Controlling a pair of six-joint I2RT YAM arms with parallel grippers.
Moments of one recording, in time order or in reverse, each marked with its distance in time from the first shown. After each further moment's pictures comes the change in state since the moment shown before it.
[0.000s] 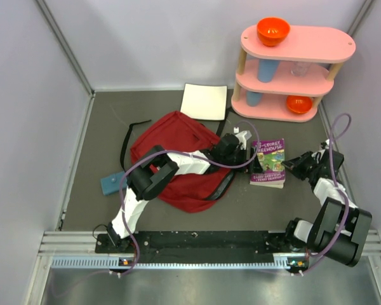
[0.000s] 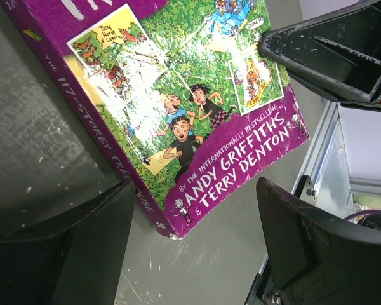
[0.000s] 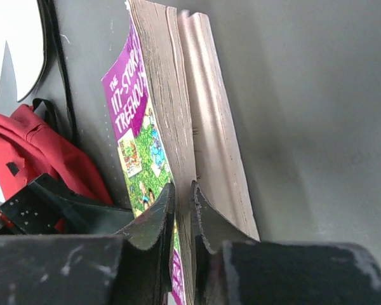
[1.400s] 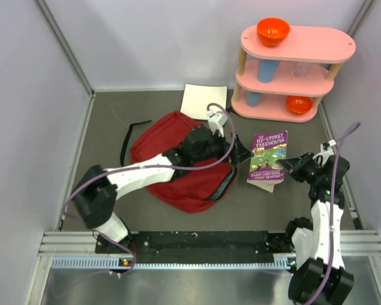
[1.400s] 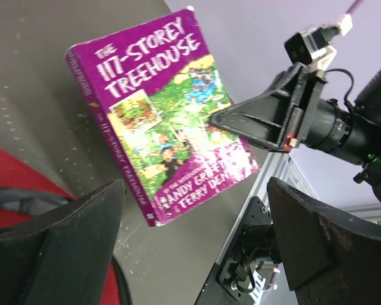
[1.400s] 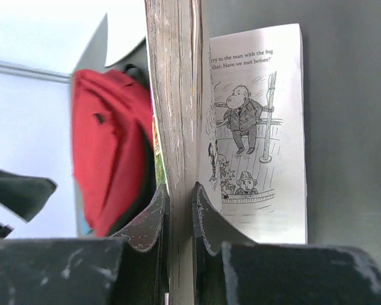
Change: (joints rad) left arm 0.009 -0.520 -0.254 -0.003 -0.166 0.080; right arm 0.024 -0.457 0.001 -0.277 -0.111 0.050
